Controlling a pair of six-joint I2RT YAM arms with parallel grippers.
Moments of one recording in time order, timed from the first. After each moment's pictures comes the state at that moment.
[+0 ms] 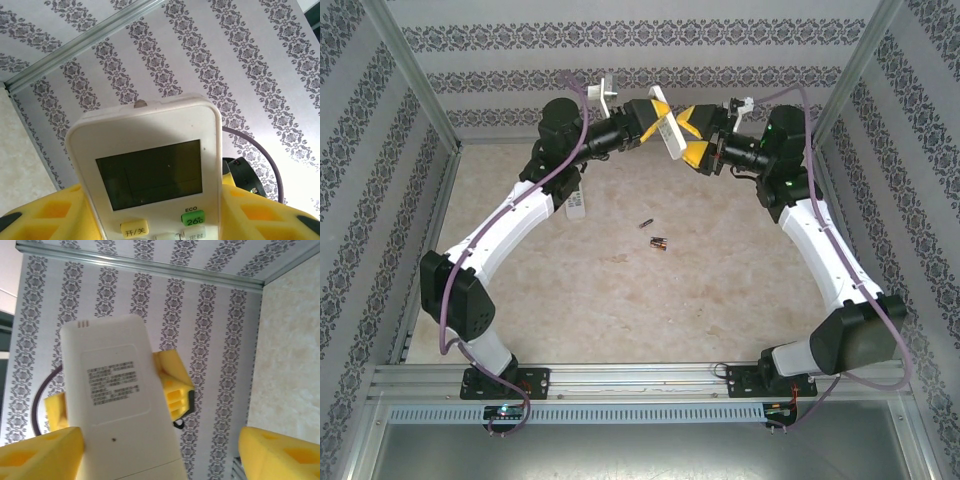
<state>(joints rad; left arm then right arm) -0.46 1.70 1.63 0.25 0.64 -1.18 0.21 1.42 1.37 0.07 -0.93 1.43</state>
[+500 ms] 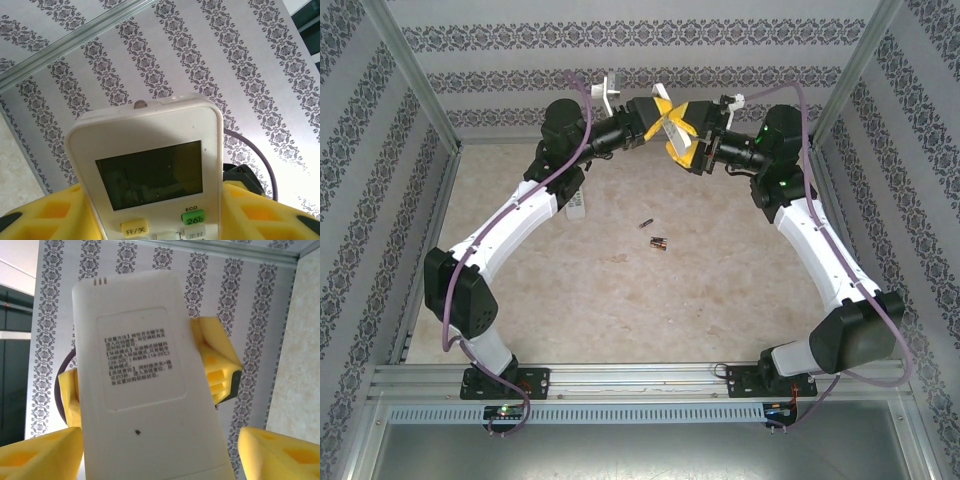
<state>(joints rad) -0.47 1.71 1.63 0.30 0.64 -1.21 0.24 1.43 1.37 0.16 -0.99 1.52</state>
